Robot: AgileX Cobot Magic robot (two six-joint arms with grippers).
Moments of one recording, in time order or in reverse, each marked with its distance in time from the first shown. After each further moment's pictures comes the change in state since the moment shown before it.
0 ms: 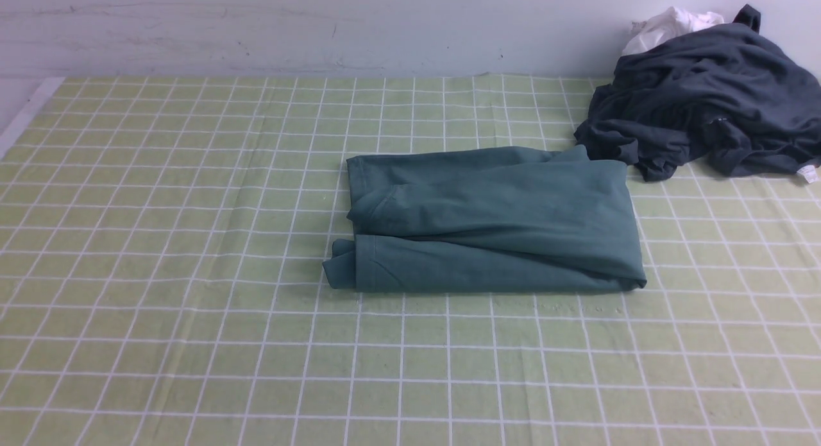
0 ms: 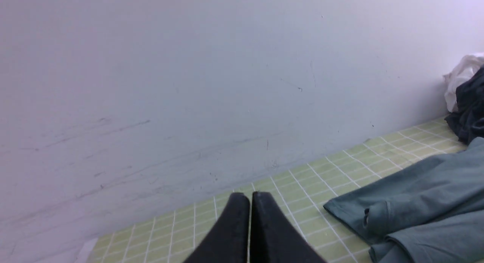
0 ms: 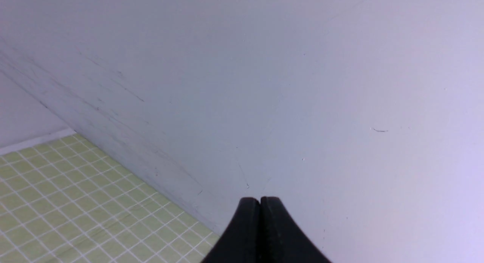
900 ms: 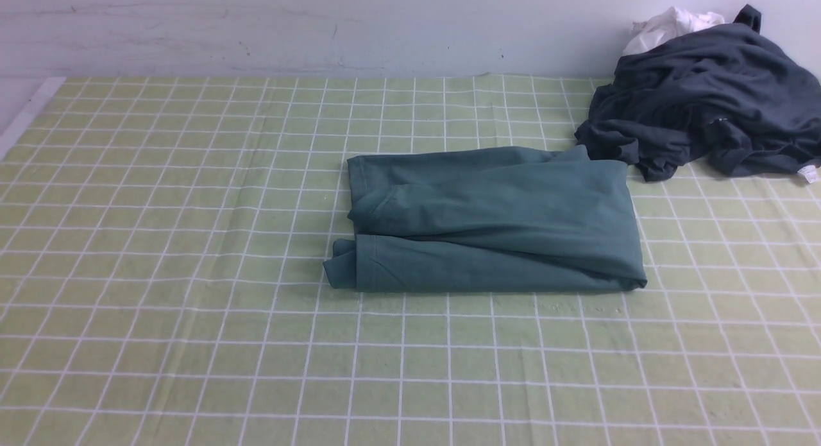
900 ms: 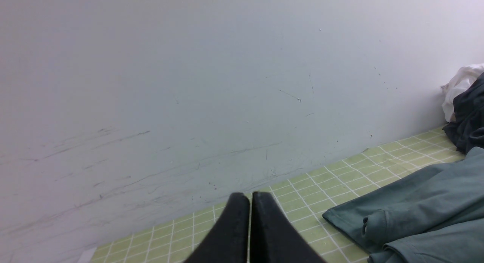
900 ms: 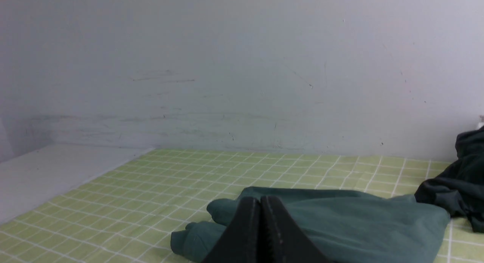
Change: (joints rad) right arm 0.000 -1.146 1.794 -0.047 -0.847 0.530; left arm -0.008 0.000 0.000 0.001 -0.009 0.000
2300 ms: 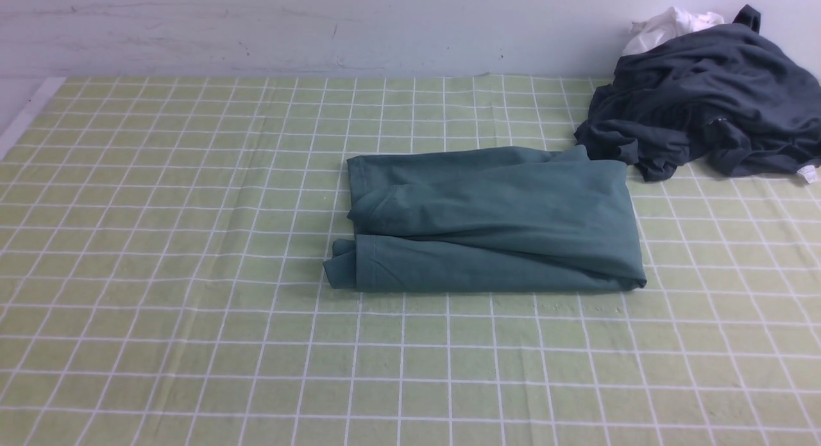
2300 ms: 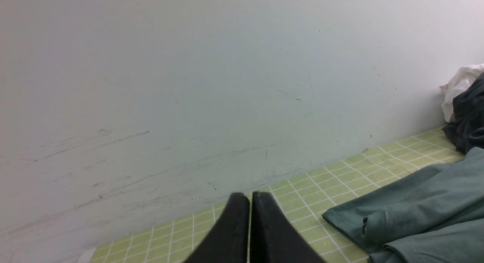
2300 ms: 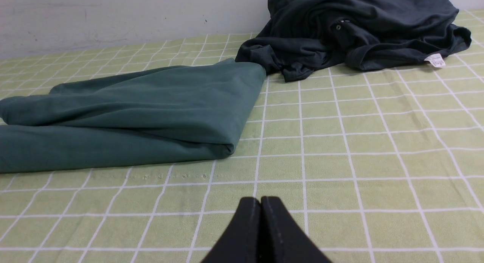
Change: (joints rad) right arm -0.391 -0.088 0.194 0.003 0.193 -0.023; left arm 0.000 0.000 0.001 0.000 -0.002 0.000
